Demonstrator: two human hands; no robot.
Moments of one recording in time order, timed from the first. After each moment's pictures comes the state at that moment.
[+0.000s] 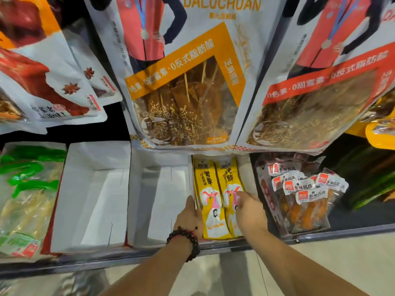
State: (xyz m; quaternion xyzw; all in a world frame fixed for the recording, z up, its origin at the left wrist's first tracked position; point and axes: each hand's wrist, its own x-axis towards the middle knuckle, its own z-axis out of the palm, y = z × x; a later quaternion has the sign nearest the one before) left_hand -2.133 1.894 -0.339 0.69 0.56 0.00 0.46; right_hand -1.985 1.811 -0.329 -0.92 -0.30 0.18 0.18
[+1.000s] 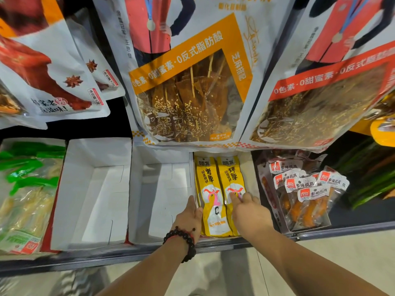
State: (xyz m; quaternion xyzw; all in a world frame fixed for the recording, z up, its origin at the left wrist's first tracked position) left_hand -2.148 1.890 -0.325 0.72 0.50 -0.03 0.48; right_hand -1.989 1.804 -0.330 -0.86 -0.47 0.14 -0.10
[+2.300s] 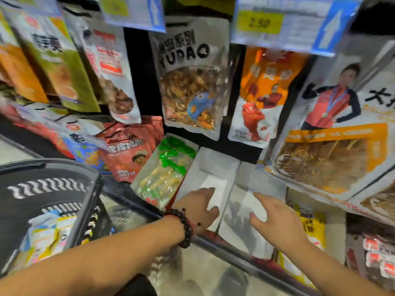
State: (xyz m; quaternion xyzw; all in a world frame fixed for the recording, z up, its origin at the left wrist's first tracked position) left_hand -2.357 1.924 -0.160 0.80 0.54 0.05 0.26; right_hand -2.131 1.873 -0.182 -0.74 -0.67 0.07 0.09
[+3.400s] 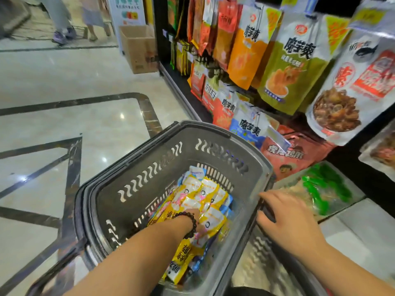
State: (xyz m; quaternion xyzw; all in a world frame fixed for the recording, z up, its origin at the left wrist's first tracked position) left_hand -2.719 1.832 -0.300 0.46 0.80 -0.10 0.38; right_hand -2.488 1.887 -0.132 -0.40 -0.91 0.03 0.04
